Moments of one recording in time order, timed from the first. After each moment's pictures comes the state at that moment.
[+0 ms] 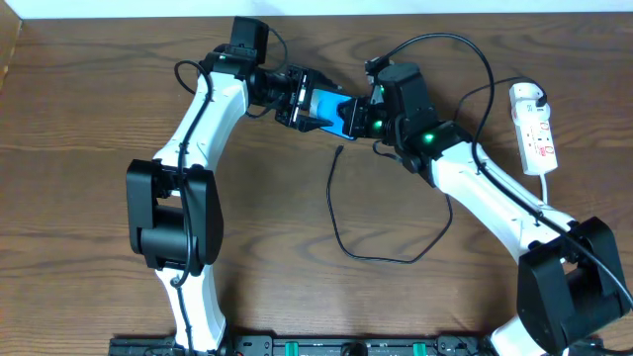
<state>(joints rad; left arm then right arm) -0.18 2.08 1.71 -0.80 0.96 -1.35 0.48 1.74 1.23 -0.14 -0.26 0.64</state>
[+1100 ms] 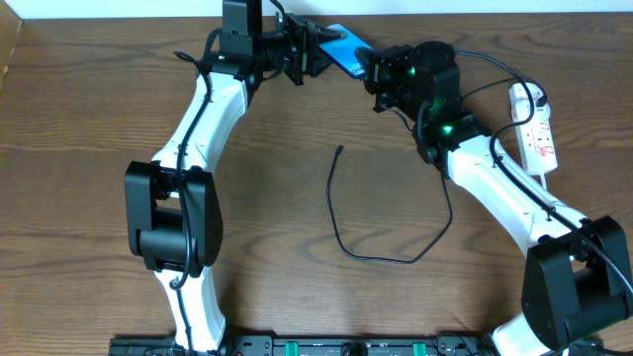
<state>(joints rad) -0.18 2.06 1.70 -0.18 0.94 -1.54 0.40 1.74 1.23 0.21 -0.21 1.77</state>
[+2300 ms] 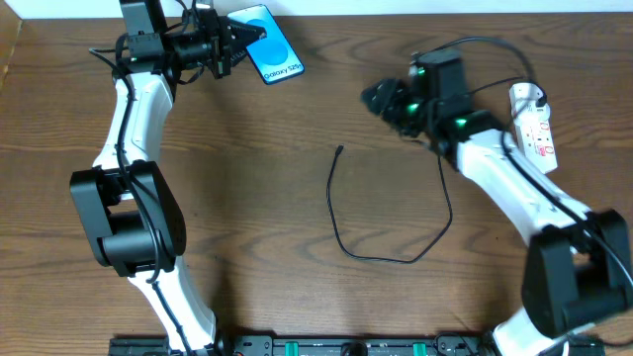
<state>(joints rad) 0.12 2.06 1.70 -0.22 1.25 -1.03 0.34 1.79 1.24 -0.18 -0.39 0.88</state>
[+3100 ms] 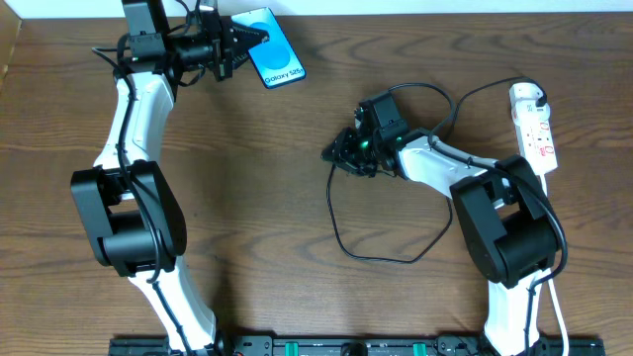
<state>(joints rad) 0.12 2.06 1.70 -0.25 1.28 -1.00 0.48 2.10 1.24 -0.11 -0.52 0.95</state>
